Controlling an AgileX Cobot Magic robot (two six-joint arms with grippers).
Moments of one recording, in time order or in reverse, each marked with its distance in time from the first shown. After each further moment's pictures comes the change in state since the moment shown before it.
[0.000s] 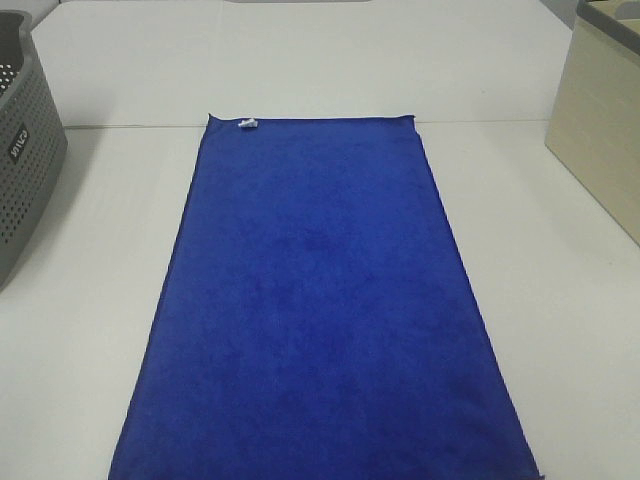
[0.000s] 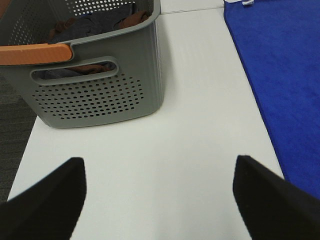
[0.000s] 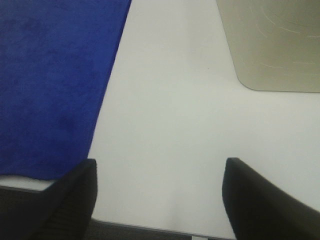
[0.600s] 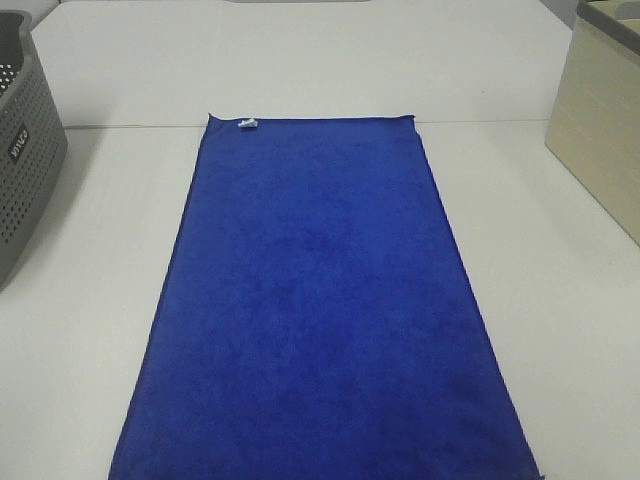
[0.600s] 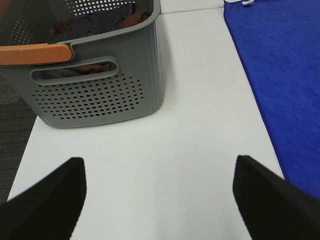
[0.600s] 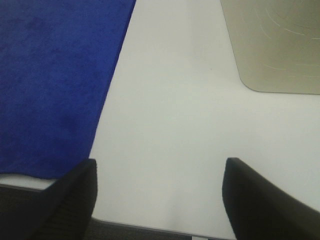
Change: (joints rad) left arm 0.000 0.000 0.000 0.000 0.000 0.000; right arm 0.010 0.000 0.000 -0.002 0.000 0.000
